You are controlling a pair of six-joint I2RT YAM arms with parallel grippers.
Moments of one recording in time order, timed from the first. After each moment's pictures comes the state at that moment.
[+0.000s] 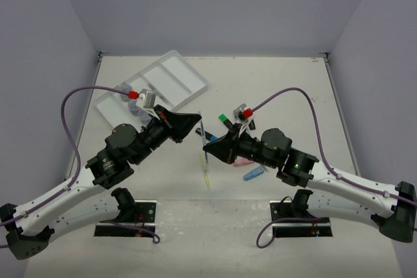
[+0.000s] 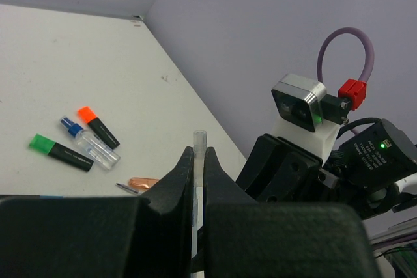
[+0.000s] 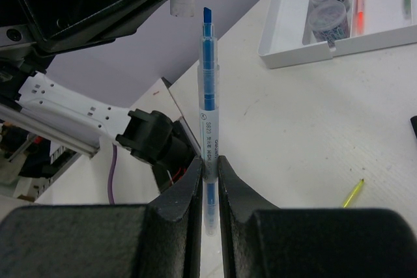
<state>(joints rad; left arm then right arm) -0.94 0.74 0.79 0.04 -0.16 -0.67 1.07 0.91 0.72 0.10 -0.07 0.58</state>
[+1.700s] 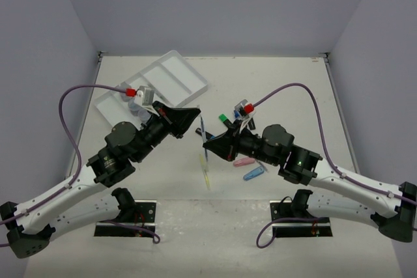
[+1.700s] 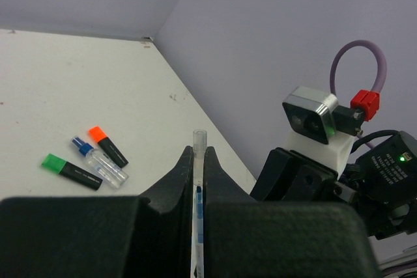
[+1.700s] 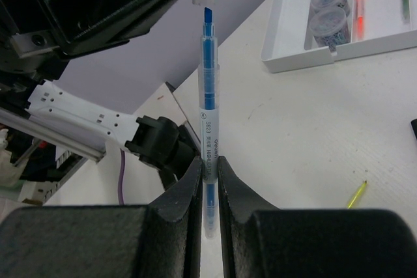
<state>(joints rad) -0.94 0.77 0.82 0.08 -0.21 -0.63 1.07 0.92 0.80 0.02 -0.06 0.60</state>
